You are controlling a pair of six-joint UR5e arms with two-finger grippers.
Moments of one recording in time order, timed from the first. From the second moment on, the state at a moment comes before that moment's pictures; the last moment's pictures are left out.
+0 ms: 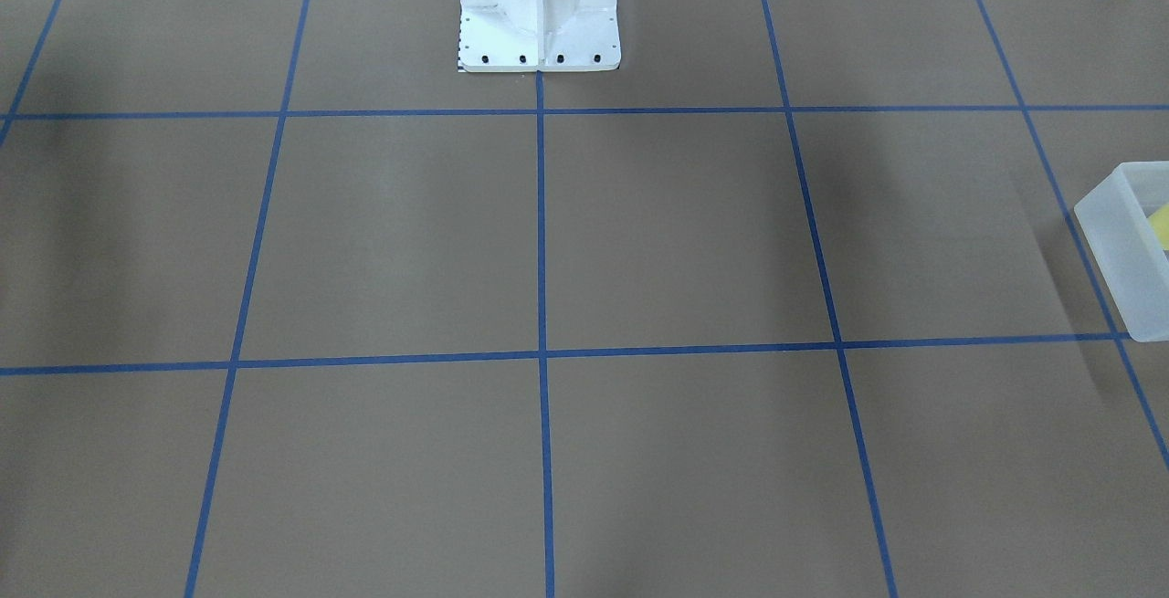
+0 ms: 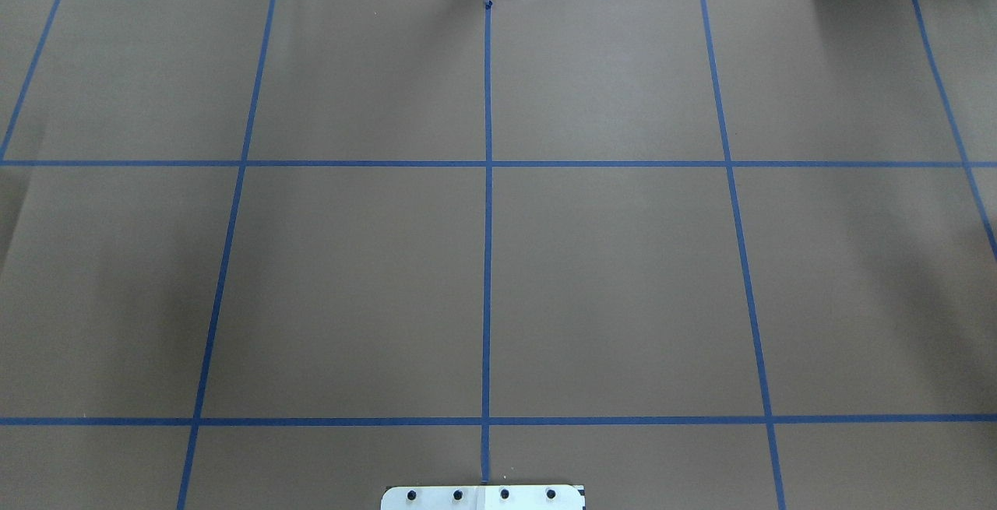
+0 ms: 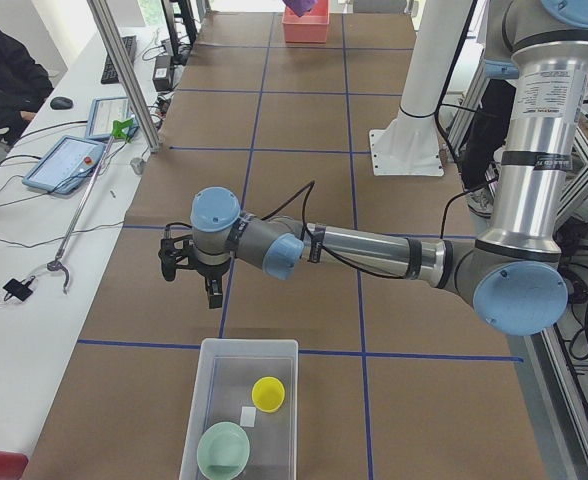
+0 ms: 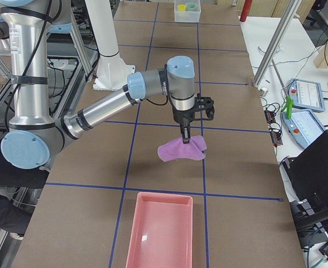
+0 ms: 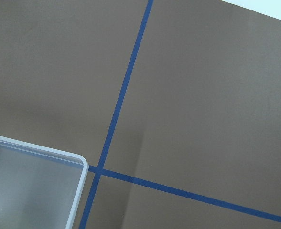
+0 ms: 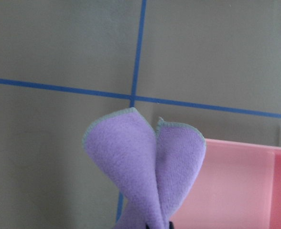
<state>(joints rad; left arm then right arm) -1.50 -1.67 -1.60 -1.87 -2.36 -0.63 1.66 -1.65 1.99 -1.88 2.16 -0.14</state>
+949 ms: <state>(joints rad) -1.49 -1.67 -1.57 -1.90 -2.34 -0.63 1.81 -1.65 1.29 -1.46 2.35 -0.36</state>
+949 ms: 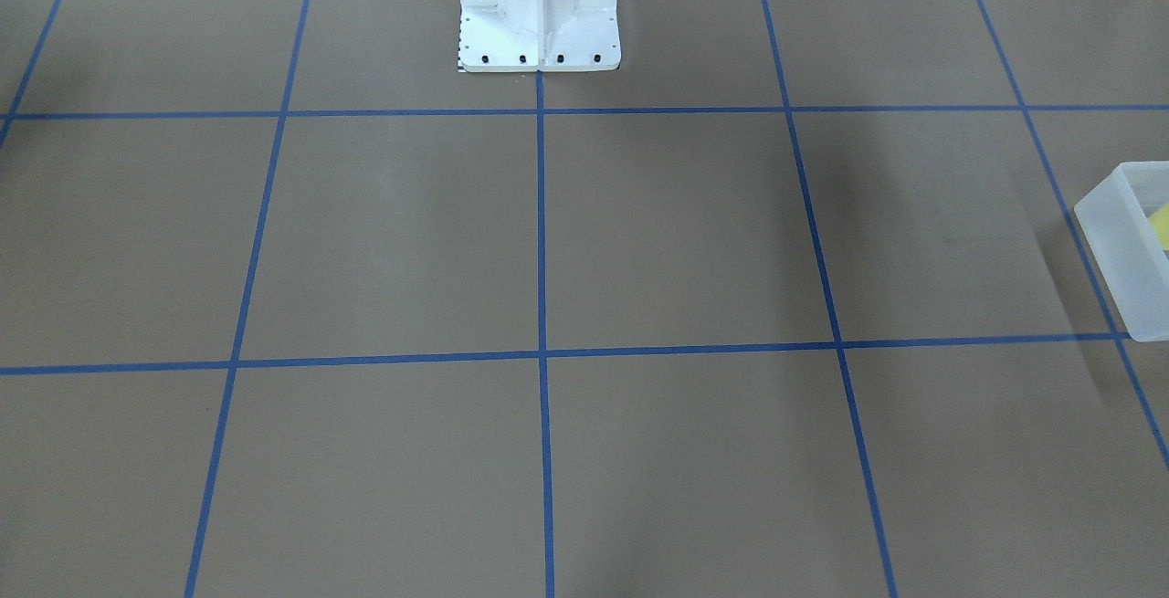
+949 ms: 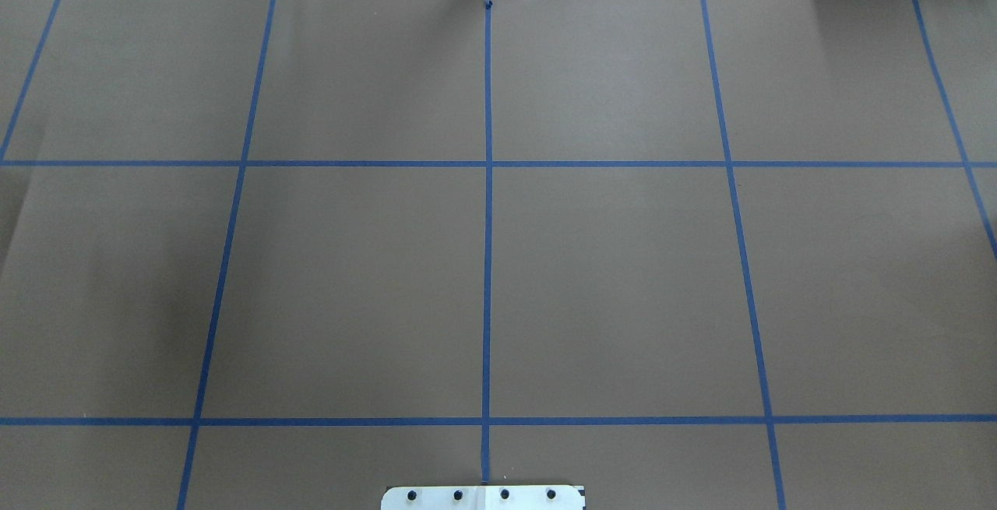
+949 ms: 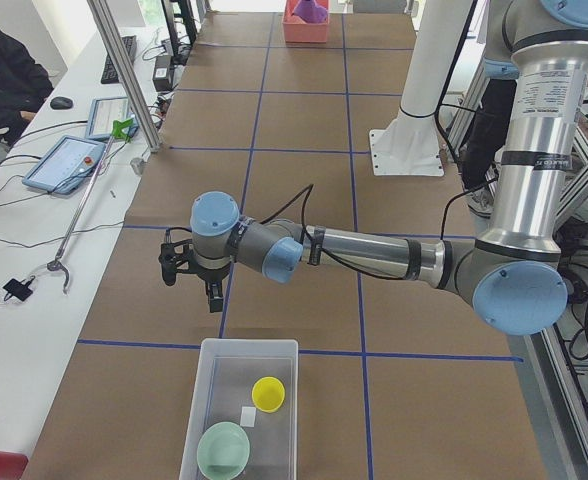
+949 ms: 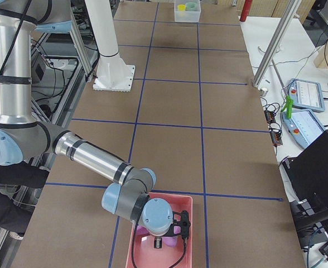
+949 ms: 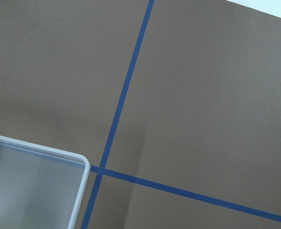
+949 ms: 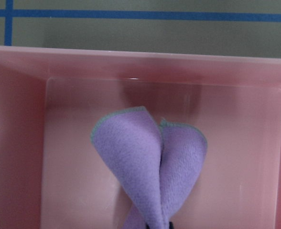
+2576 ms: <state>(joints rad) -1.49 -1.56 -1.59 -2.08 -2.33 -0.54 1.70 -1.48 1.47 -1.44 2.43 0.03</state>
